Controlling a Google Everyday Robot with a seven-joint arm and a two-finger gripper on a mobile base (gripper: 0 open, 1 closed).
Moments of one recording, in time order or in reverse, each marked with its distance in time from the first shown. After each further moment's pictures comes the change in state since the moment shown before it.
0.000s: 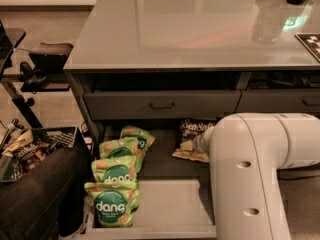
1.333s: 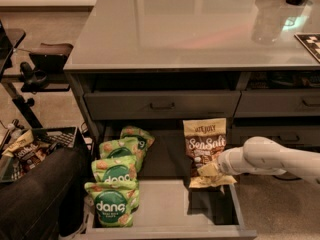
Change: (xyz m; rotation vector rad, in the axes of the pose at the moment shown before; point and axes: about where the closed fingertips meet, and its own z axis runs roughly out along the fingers) arm 0.083 0.023 -0.177 -0.239 0.071 -0.272
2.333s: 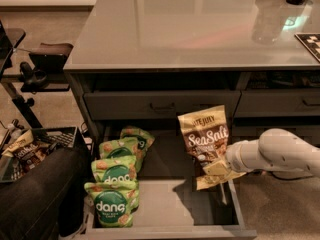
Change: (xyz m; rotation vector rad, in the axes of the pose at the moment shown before) arm -0.020 0.028 -0.078 -0.022 -0.044 -0.222
